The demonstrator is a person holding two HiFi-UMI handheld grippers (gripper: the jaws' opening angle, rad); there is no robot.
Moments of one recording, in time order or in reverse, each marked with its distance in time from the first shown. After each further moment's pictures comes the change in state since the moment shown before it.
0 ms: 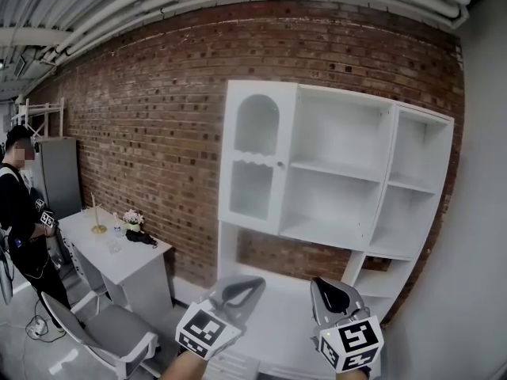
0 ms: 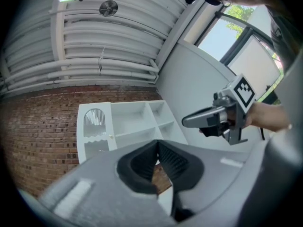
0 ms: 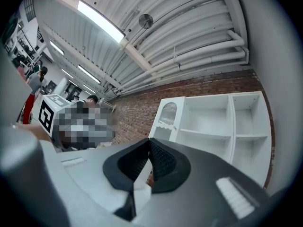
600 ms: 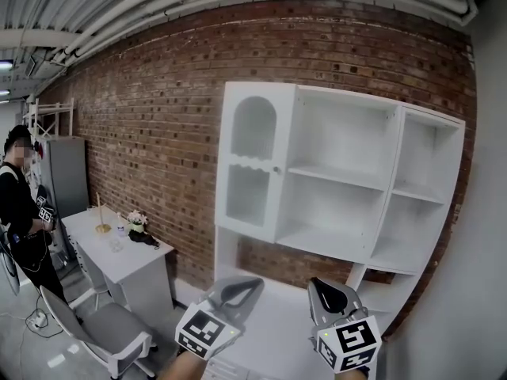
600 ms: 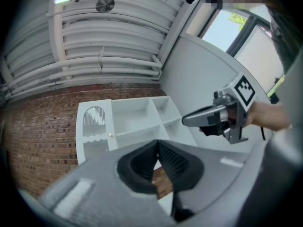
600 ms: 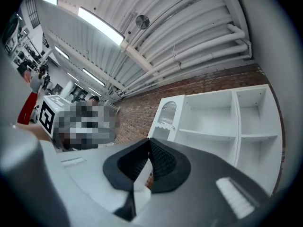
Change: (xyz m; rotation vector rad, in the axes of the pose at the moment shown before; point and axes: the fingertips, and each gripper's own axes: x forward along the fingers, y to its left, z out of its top) left arm 0.074 0.002 -0.017 0.013 0.022 0.076; right arm 0.028 -0.068 -0.025 -0.003 -0.027 0.075
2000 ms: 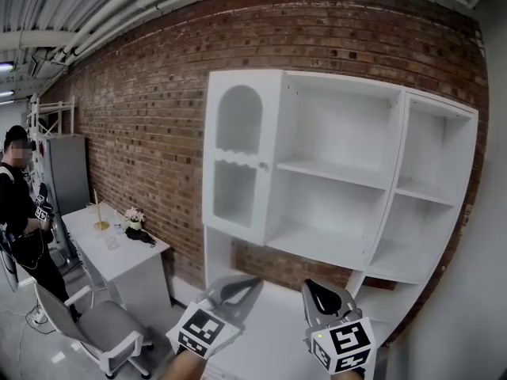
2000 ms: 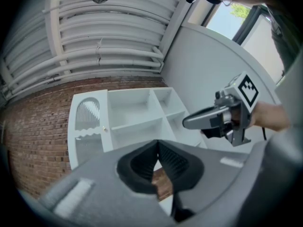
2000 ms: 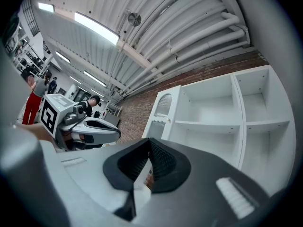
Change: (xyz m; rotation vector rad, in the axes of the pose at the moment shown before) left arm 0.102 0.002 -0.039 0.002 0.044 0.032; right arm 0.040 -0.080 -0.057 0.032 0.008 0.057
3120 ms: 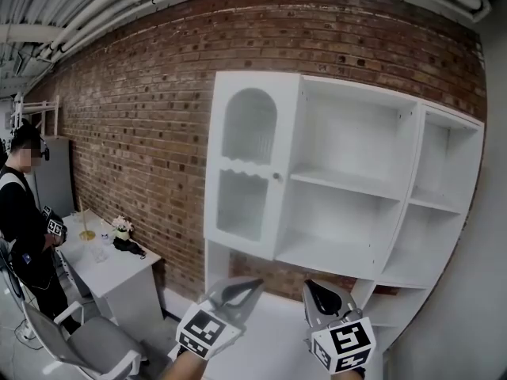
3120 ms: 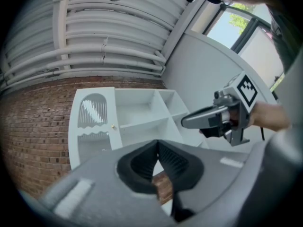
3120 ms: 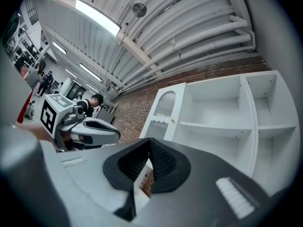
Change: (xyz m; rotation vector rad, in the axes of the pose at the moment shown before) left arm -0.011 0.095 -0.036 -0.018 -0.056 -0.074; right arm 0.095 0.037 0.006 -0.042 0.020 -0.077
